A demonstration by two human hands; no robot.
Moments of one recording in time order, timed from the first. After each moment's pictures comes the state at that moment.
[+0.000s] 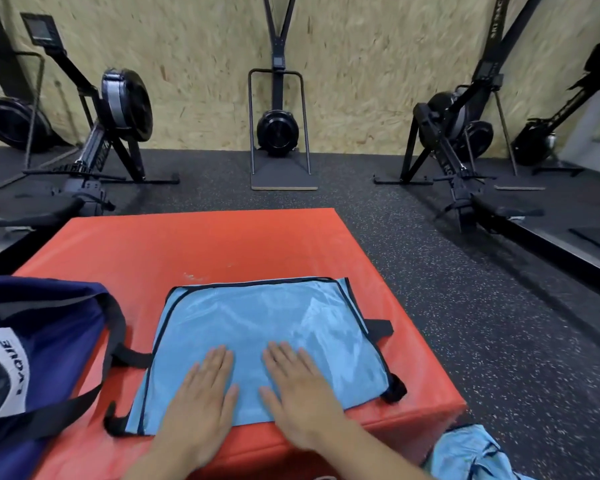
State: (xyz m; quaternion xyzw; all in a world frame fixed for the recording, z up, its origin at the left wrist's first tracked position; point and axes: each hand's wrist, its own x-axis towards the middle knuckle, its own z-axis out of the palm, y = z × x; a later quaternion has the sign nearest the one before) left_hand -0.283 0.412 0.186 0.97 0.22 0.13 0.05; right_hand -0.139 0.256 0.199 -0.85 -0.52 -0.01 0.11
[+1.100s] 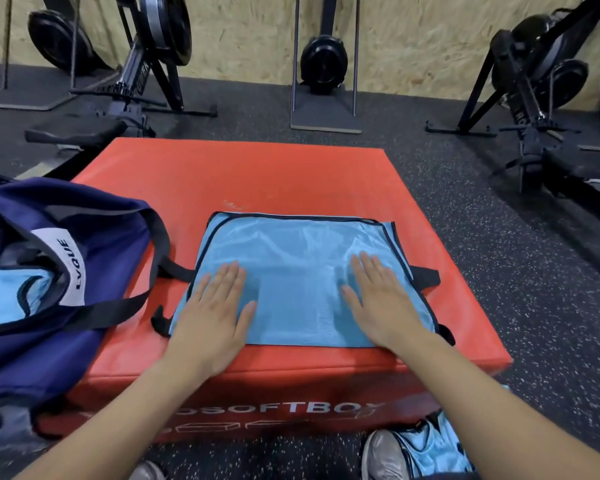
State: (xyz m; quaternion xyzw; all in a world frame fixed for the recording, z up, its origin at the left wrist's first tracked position) left_hand -0.314 0.424 0.205 0.95 0.27 0.13 0.04; right_hand -0.079 0.233 0.228 -0.89 -0.45 0.01 0.07
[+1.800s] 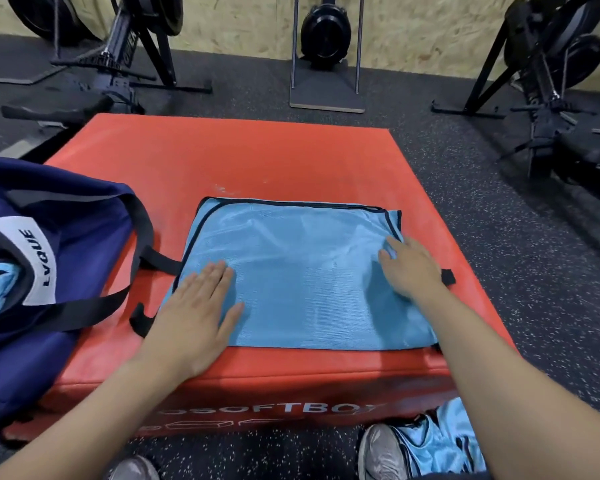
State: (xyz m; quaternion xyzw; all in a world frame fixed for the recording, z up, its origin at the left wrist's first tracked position) left_hand -0.314 0.436 0.205 0.96 0.25 0.09 0.05; right_hand 0.008 0.249 0.226 -0.95 -0.26 0.10 0.11
